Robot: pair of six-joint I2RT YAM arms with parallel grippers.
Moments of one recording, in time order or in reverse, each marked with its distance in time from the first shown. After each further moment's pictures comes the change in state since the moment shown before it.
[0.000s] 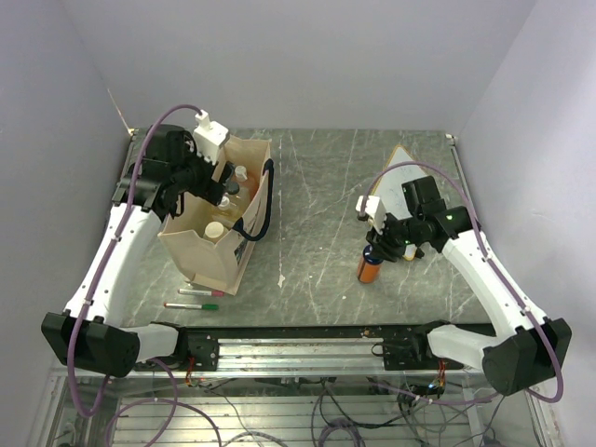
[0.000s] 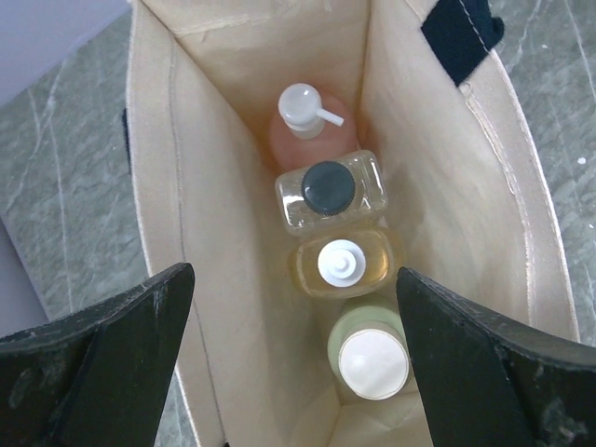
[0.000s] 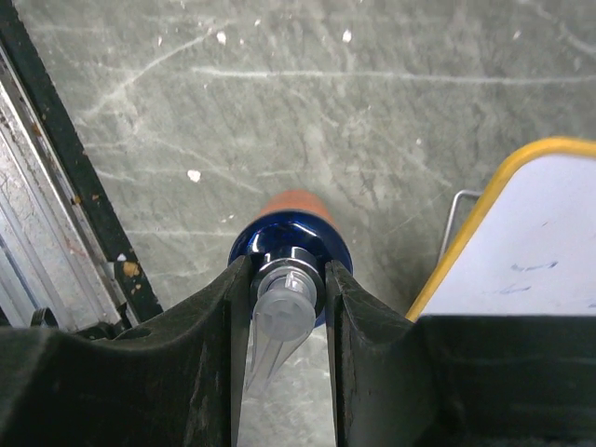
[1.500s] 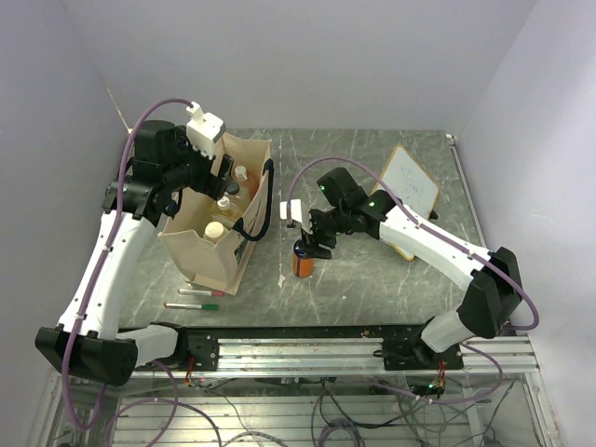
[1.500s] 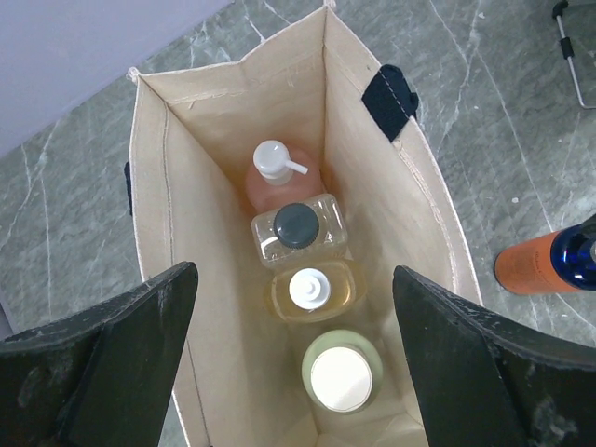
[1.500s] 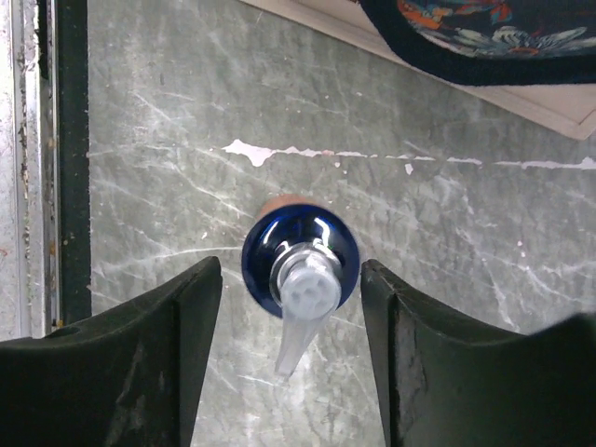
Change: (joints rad) left arm 0.000 -0.044 0.046 0.031 0.086 -0.057; right arm 0.451 0.393 0.248 0.274 -0.008 0.043
